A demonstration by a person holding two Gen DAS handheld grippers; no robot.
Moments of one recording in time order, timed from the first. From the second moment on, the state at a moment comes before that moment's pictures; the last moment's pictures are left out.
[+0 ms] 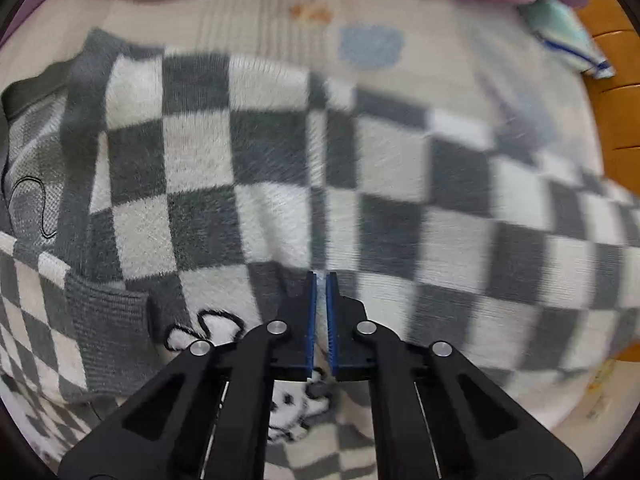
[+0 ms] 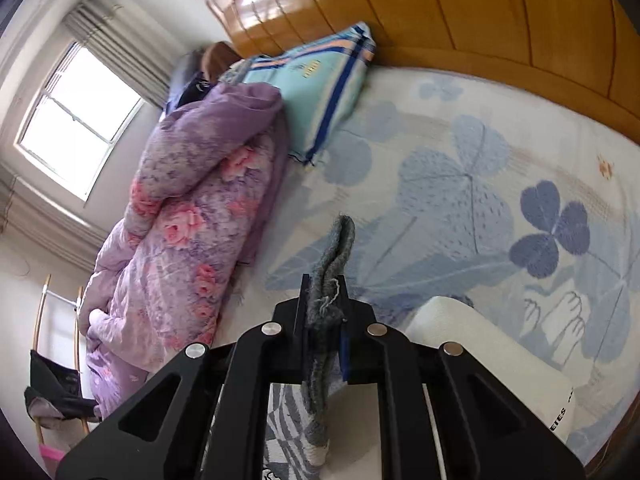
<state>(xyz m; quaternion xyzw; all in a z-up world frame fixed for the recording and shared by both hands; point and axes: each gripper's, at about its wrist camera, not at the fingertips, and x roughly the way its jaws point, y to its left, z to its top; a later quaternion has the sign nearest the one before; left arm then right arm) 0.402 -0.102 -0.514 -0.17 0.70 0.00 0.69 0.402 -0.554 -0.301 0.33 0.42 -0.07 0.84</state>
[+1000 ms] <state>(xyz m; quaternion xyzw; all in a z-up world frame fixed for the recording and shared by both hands) 0.370 -0.024 -0.461 -0.25 0.66 0.04 0.71 0.399 -0.167 -0.210 0.20 0.45 0.33 0.80</state>
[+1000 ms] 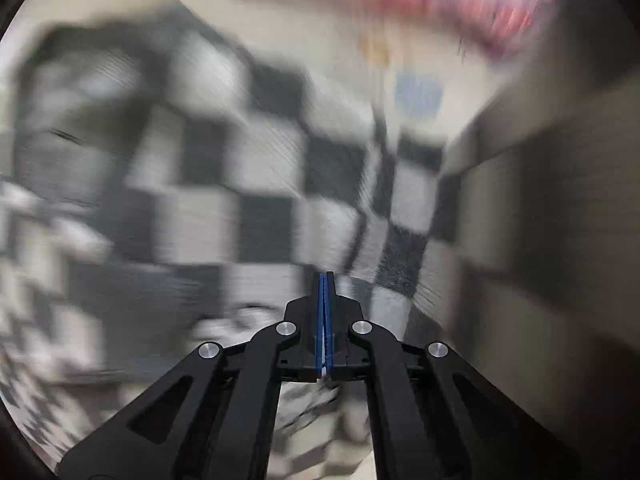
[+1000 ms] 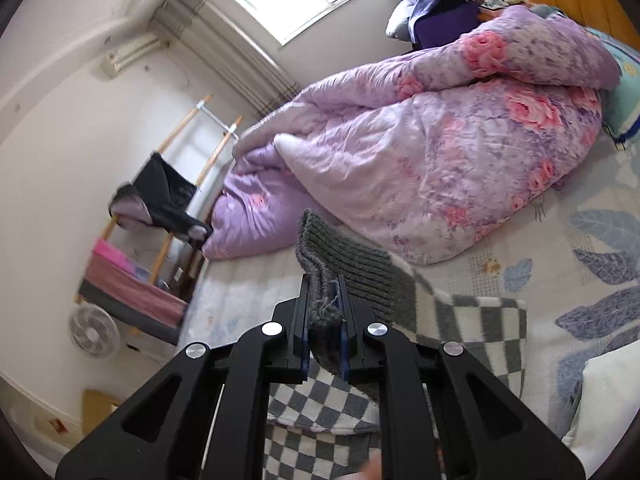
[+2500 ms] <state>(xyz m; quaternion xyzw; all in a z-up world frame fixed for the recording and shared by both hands) 0.201 0.274 -0.449 -0.34 0.61 0.16 0.70 0.275 -0.143 -0.459 0.24 0.65 0.12 0.71</state>
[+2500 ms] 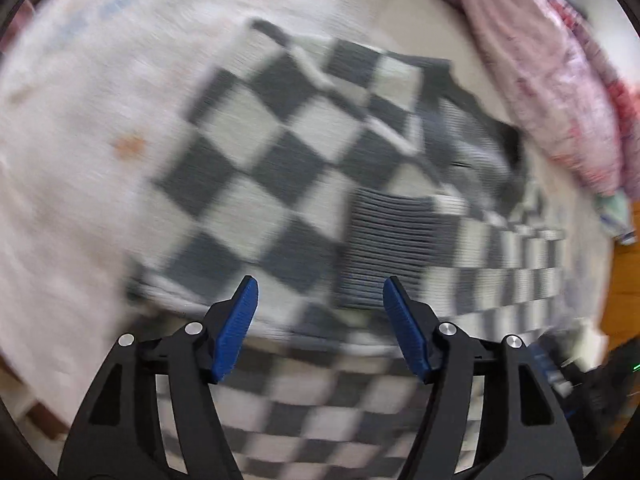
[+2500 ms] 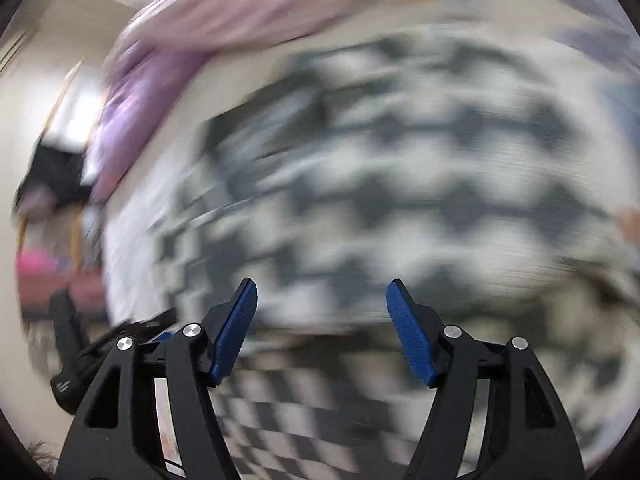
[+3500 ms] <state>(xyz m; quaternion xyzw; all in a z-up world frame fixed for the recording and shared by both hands) 0.267 0.235 -0.437 -0.21 0.61 0.16 0.74 0.321 -0.236 -0.399 0.15 0.57 0.07 0.81</state>
